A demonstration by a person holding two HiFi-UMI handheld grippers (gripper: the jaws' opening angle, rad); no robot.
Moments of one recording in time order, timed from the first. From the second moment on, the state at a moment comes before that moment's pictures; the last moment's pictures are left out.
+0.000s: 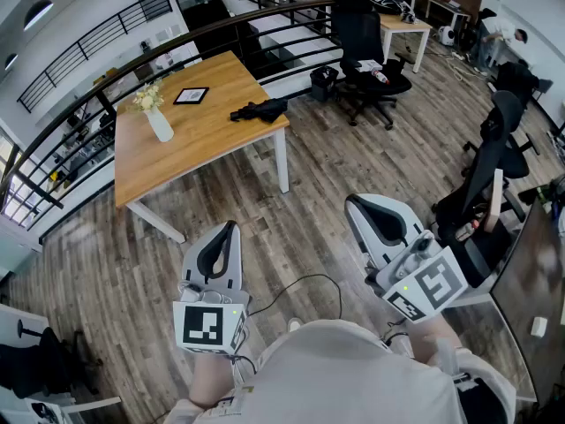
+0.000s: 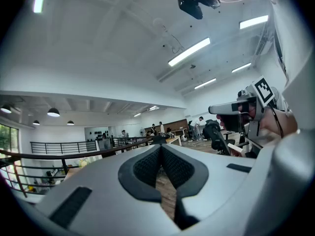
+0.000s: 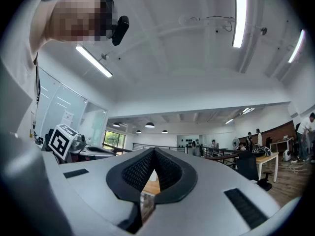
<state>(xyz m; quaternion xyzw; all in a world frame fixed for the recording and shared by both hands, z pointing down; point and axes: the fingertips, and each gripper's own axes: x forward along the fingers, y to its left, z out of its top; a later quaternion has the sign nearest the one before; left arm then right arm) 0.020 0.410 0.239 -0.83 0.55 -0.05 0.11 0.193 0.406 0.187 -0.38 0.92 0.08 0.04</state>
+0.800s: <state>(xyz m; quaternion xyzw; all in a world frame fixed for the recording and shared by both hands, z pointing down) -0.018 0.416 0.240 -0.84 0.54 -0.04 0.08 0.162 0.415 0.177 -0.39 0.92 0.07 0.07</state>
